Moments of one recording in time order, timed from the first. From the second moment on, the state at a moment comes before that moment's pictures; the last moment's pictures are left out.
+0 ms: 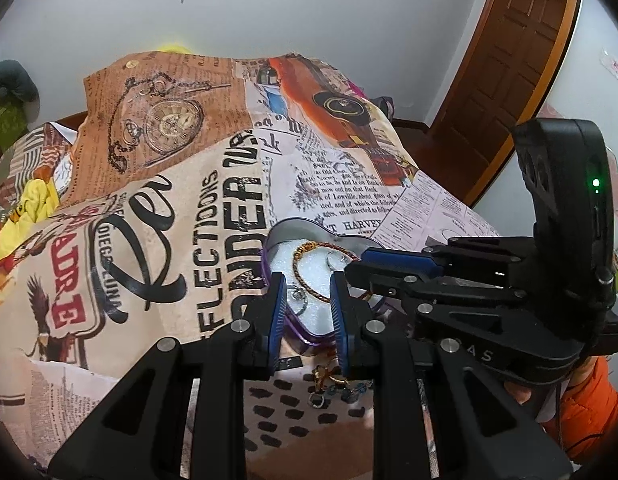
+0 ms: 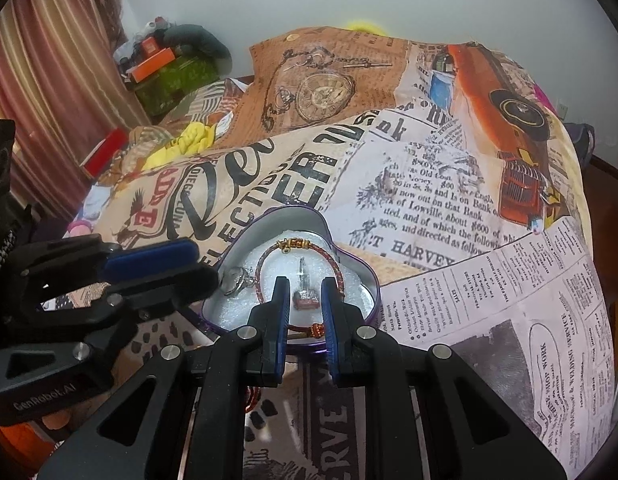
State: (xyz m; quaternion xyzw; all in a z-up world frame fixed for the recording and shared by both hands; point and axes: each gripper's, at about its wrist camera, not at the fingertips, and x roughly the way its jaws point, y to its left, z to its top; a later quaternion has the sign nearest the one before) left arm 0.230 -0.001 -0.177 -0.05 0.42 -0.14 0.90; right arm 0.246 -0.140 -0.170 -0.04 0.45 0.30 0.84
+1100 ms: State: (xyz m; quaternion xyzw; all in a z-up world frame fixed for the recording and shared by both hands) left arm 0.172 0.018 -0.136 -0.03 0.40 -0.10 0.91; right arm 0.187 -0.152 -0.117 -0.05 0.41 0.29 0.86
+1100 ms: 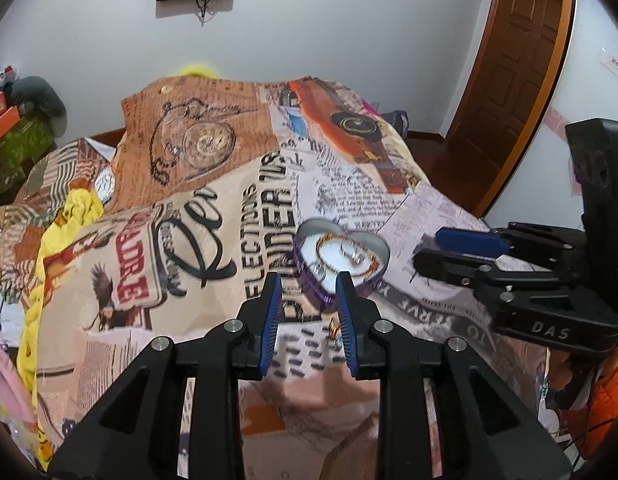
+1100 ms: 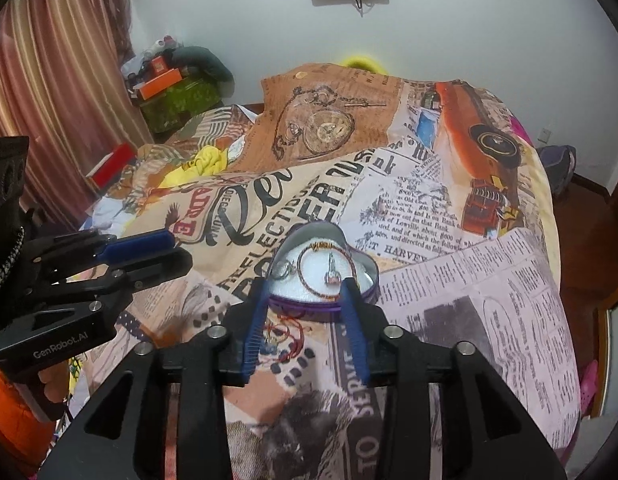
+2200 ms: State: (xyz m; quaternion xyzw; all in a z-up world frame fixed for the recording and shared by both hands) left arm 0.179 -0.008 -0.216 0.02 0.48 -0.15 0.86; right arm 0.170 -0.145 -0.182 -0.06 0.49 0.30 0.82
